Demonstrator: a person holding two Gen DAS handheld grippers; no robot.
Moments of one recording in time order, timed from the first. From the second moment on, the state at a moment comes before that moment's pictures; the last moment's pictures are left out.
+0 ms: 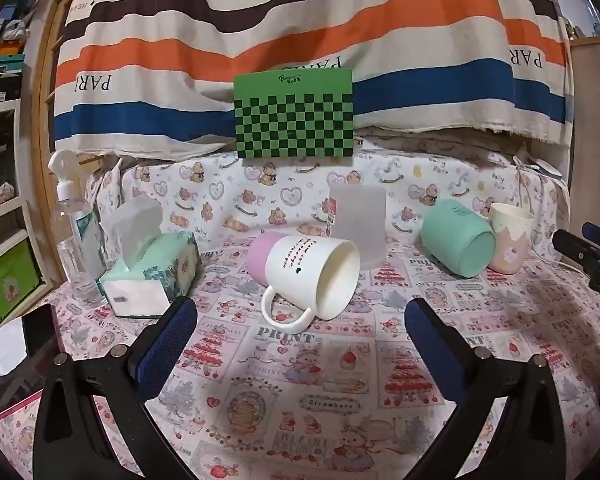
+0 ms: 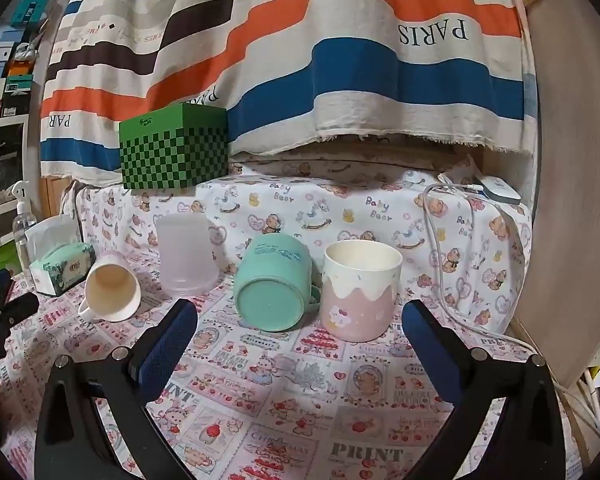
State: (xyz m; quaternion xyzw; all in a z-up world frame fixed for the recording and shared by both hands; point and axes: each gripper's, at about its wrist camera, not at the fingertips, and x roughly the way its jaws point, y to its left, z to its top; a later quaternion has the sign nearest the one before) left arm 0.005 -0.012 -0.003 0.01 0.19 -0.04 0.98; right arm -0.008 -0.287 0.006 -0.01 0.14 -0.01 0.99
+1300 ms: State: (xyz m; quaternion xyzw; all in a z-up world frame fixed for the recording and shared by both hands) left arm 0.005 -0.008 -0.006 0.01 0.19 -0.04 0.98; right arm -0.005 -0.288 0.006 0.00 0.15 -0.02 0.99
